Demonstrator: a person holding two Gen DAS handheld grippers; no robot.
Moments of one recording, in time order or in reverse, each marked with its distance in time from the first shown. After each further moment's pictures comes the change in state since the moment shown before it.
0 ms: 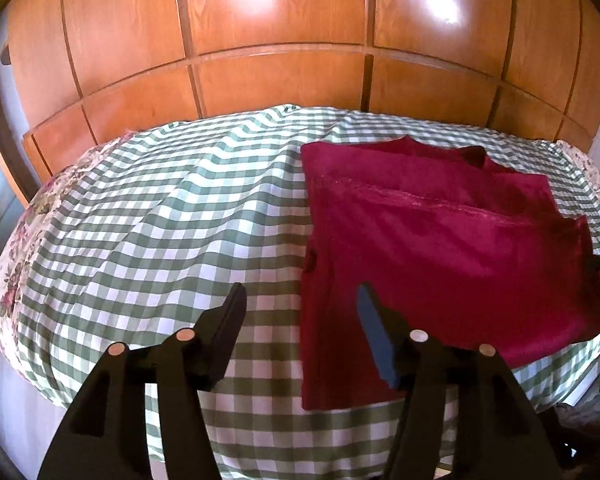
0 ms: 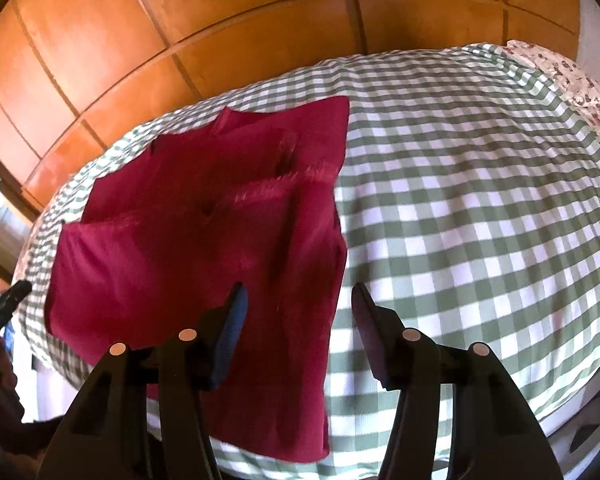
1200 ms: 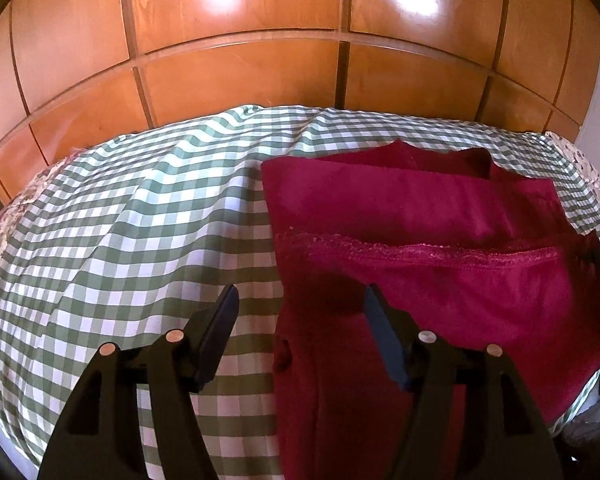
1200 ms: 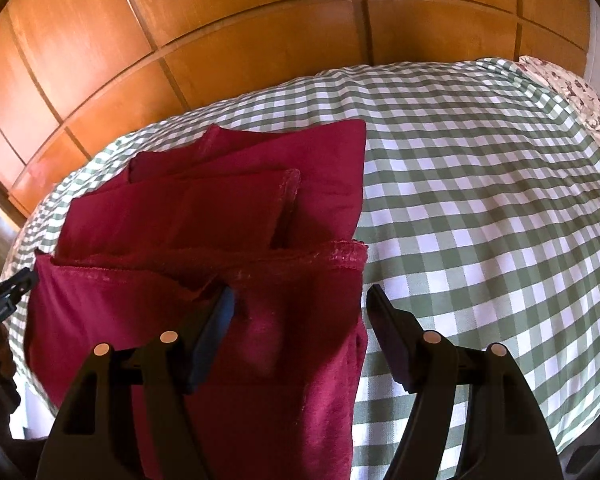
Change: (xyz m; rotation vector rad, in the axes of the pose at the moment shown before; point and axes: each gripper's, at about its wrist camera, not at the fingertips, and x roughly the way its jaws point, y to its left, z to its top) left arm 0.074 -0.017 0.047 0.070 0.008 -0.116; right arm 0.044 0.012 0.040 -0.015 -0.022 -0.035
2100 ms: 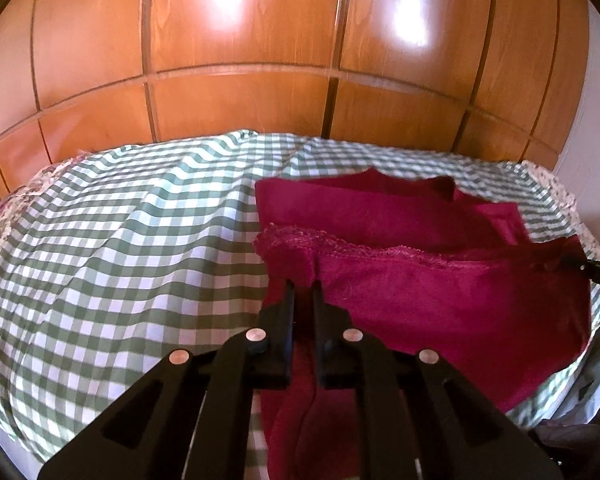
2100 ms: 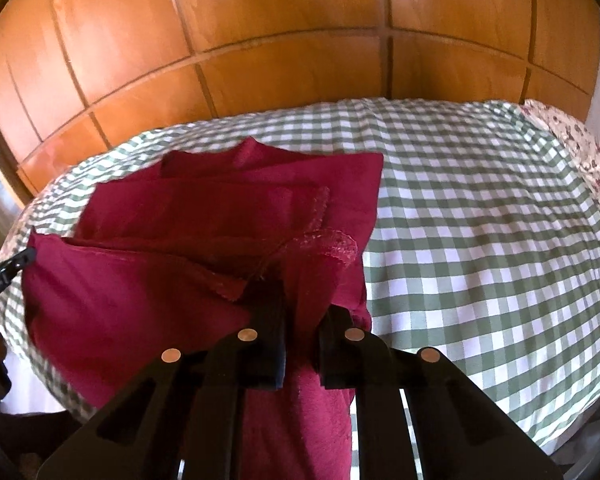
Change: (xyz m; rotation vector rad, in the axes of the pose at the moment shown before) left arm -0.061 0.003 -0.021 -0.058 -0.115 -0.070; right arm -0.048 0.027 -0.011 -0.115 -0.074 -0.013
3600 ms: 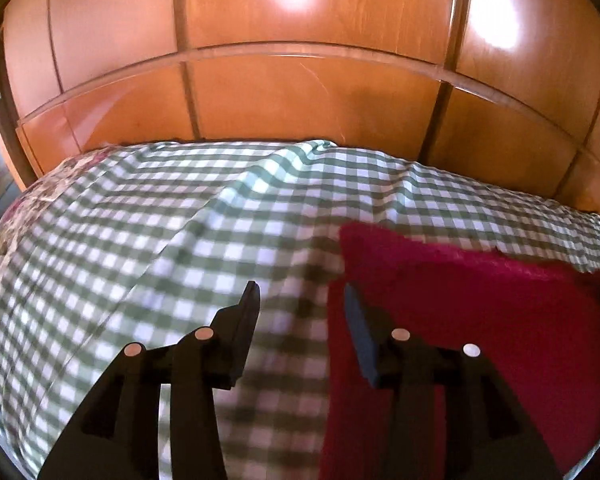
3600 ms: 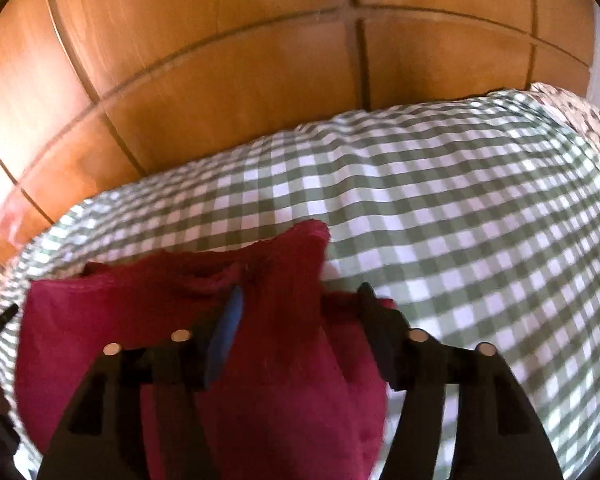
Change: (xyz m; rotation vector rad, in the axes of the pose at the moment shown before) left arm 0.119 0.040 0.088 -0.127 0.080 0.228; right arm 0.117 -0.046 0.109 0.211 -0.005 -0.055
